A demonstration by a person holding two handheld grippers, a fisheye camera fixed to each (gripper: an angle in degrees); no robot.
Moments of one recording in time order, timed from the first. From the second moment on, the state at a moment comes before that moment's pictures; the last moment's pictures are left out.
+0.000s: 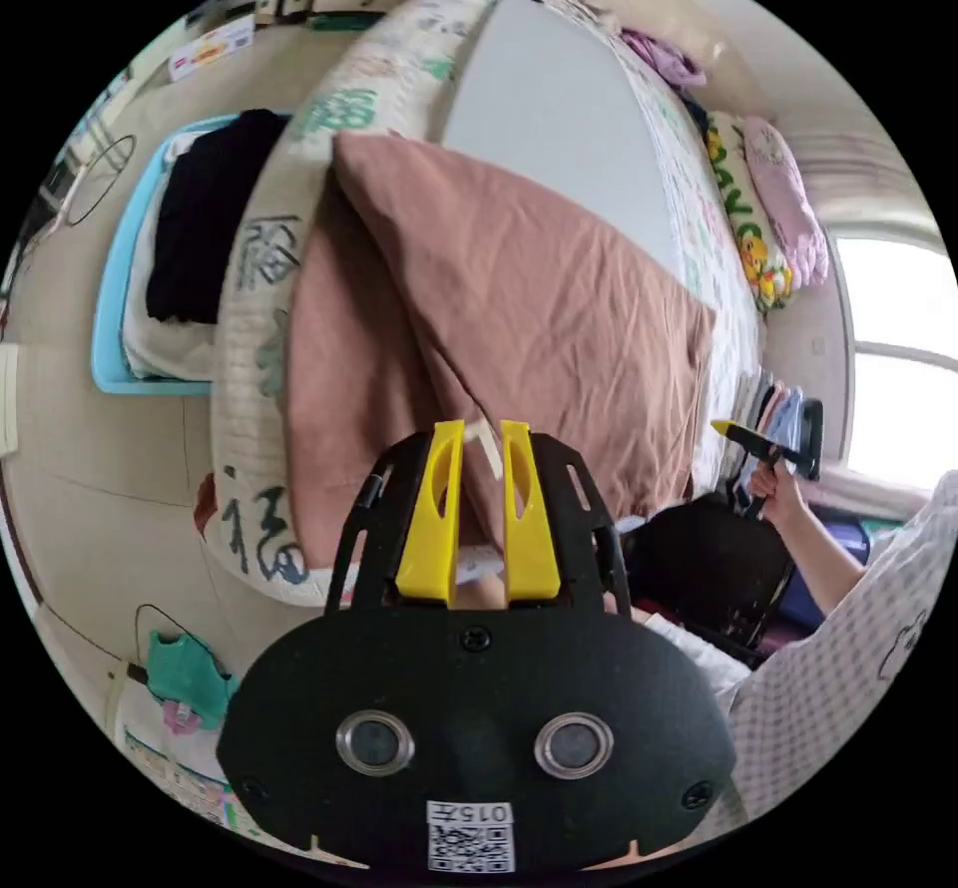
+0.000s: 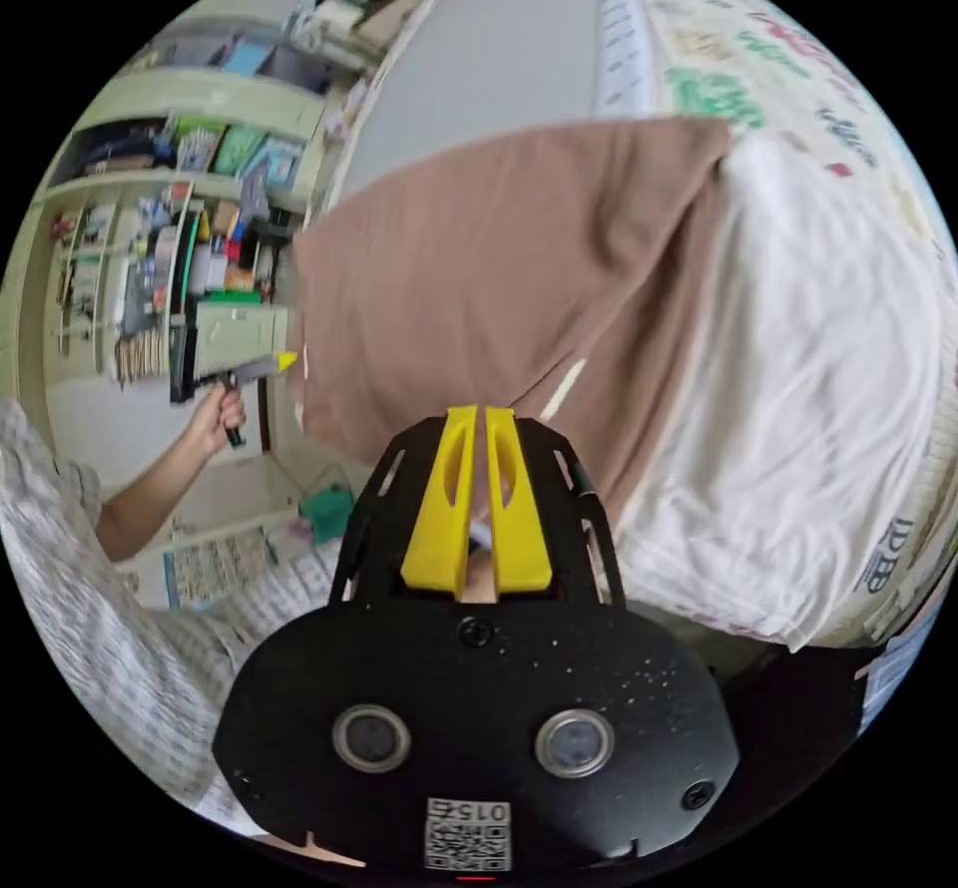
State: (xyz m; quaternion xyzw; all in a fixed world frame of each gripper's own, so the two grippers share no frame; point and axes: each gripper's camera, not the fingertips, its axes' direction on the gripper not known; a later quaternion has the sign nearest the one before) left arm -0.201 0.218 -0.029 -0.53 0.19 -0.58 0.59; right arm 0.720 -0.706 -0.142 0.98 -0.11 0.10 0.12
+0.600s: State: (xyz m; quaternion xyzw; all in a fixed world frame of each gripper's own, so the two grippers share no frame) left arm -0.238 0.297 0.090 -0.46 0.10 -0.66 0.58; right arm 0.843 -0.547 -0.130 0.96 -0.22 0.17 0.01
